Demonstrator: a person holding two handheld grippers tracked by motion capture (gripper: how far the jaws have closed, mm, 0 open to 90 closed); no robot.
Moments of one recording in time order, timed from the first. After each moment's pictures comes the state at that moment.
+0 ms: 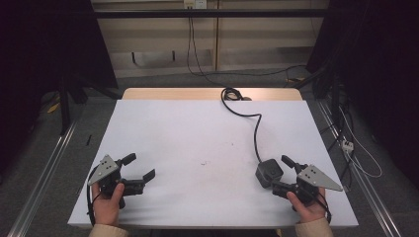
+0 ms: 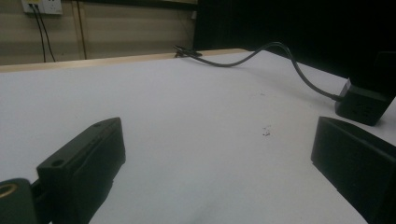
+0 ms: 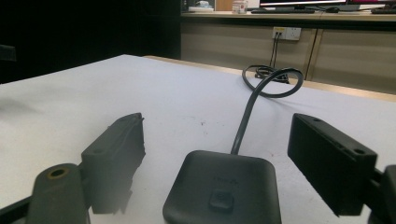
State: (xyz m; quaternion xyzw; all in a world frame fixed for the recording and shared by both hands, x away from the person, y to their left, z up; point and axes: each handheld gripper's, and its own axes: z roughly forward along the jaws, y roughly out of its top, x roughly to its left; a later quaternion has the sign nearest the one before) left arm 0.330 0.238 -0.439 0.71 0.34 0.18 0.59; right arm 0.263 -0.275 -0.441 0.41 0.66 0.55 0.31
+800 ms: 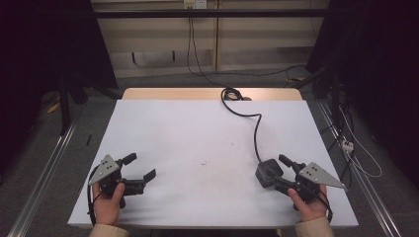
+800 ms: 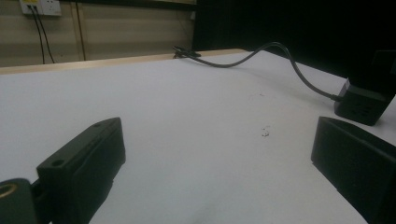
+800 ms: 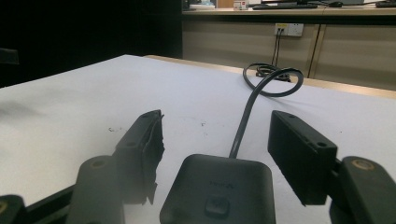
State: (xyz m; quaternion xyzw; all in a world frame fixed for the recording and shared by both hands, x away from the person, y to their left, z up) left arm 0.330 0.236 -0.438 0.71 0.34 0.18 0.59; right arm 0.266 -0.278 -0.436 0.41 0.66 0.55 0.30
